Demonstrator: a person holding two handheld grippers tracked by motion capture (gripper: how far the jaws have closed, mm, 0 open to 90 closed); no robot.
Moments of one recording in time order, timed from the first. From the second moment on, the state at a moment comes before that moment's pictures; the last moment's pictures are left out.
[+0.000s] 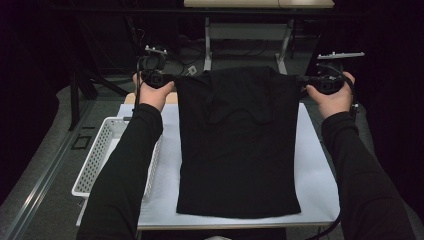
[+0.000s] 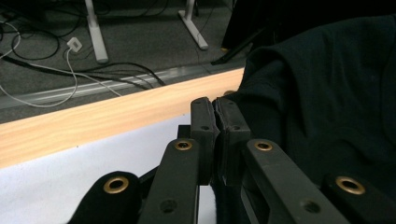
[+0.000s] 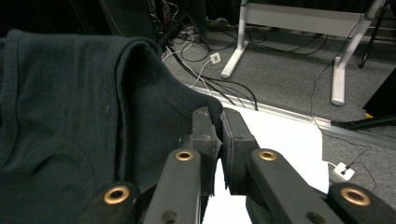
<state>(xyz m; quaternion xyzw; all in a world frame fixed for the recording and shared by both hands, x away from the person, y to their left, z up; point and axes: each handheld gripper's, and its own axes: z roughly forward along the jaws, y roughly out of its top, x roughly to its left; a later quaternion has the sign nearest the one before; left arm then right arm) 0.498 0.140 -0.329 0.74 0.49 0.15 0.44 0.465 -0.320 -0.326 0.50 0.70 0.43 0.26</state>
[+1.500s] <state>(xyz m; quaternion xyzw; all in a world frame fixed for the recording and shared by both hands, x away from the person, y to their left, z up) 0.501 0.151 -0.460 0.76 0.54 0.07 0.36 0.468 -0.339 -0.461 0.56 0.73 0.36 0.16</state>
